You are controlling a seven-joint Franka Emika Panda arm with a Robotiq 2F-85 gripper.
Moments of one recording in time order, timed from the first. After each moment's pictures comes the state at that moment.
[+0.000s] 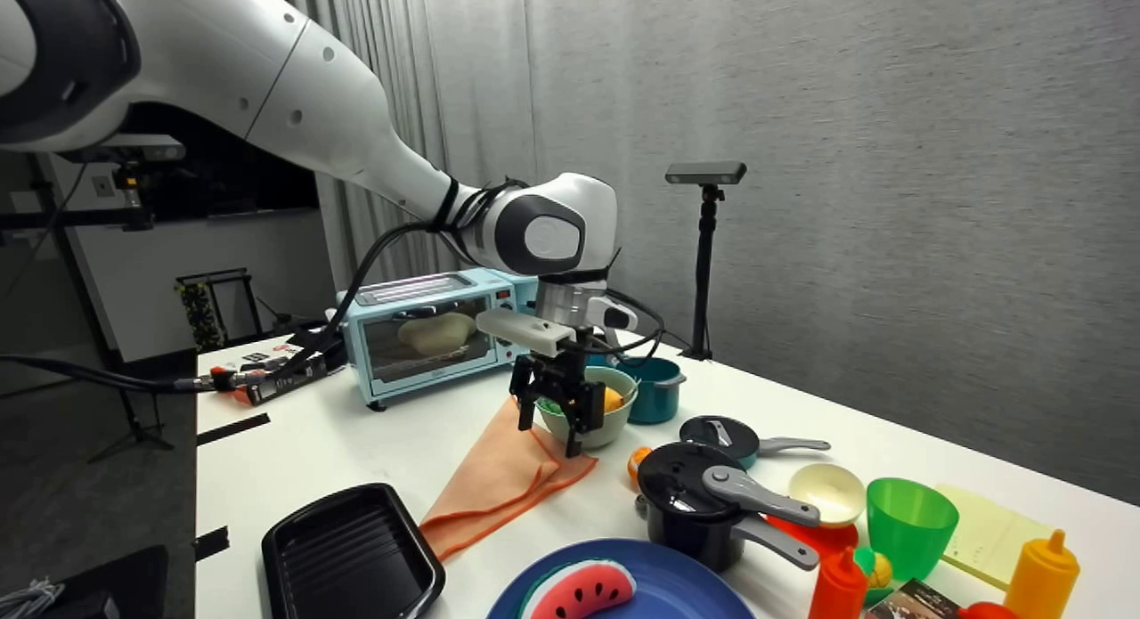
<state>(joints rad) -0.05 0.69 0.02 -1.49 -0.05 1.94 -0.18</state>
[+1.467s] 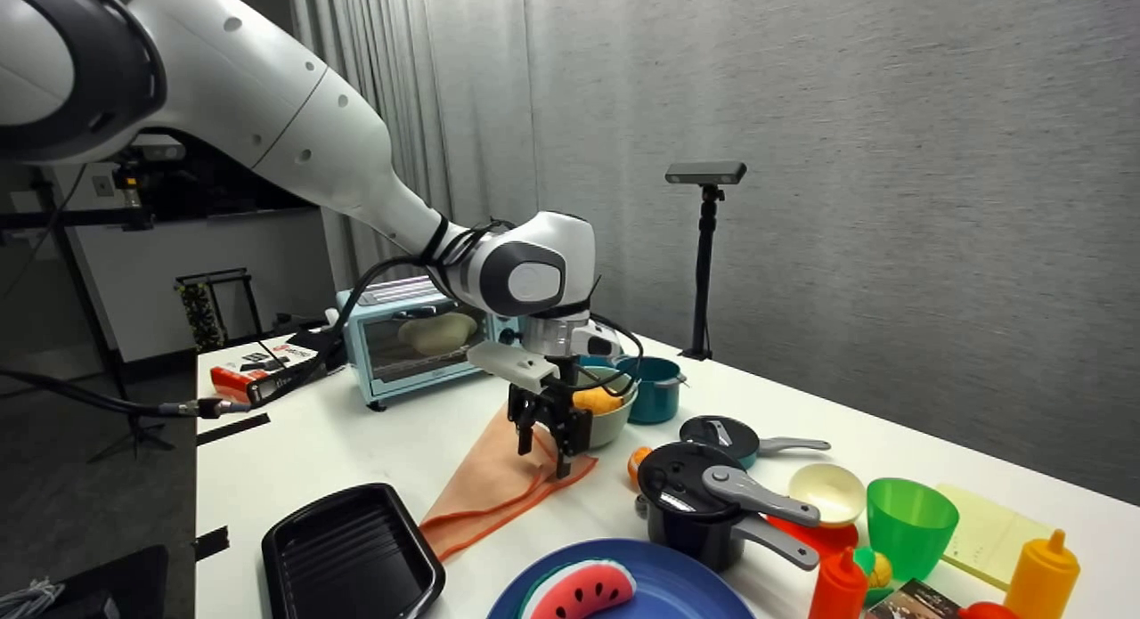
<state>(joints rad) -0.02 0.73 0.03 -1.57 -0.05 2.12 -0.13</state>
